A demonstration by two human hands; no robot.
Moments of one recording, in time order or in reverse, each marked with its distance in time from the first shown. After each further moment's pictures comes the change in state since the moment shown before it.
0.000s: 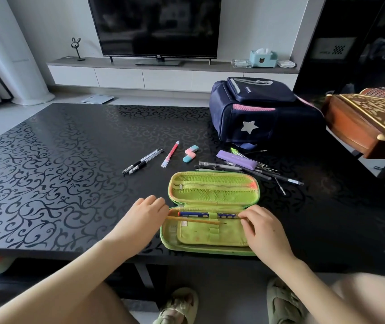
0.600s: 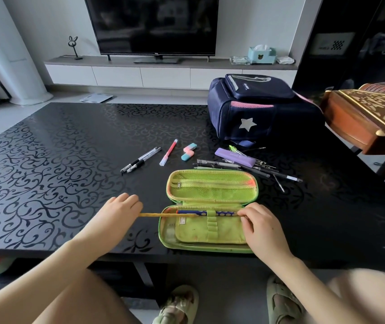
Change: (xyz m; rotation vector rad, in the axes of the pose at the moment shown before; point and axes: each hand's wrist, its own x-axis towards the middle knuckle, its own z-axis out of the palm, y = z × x) left_hand -0.027 -0.040 0.007 0.028 -0.038 -0.084; right_hand -0.002 0.001 0.003 0.031 0.021 0.033
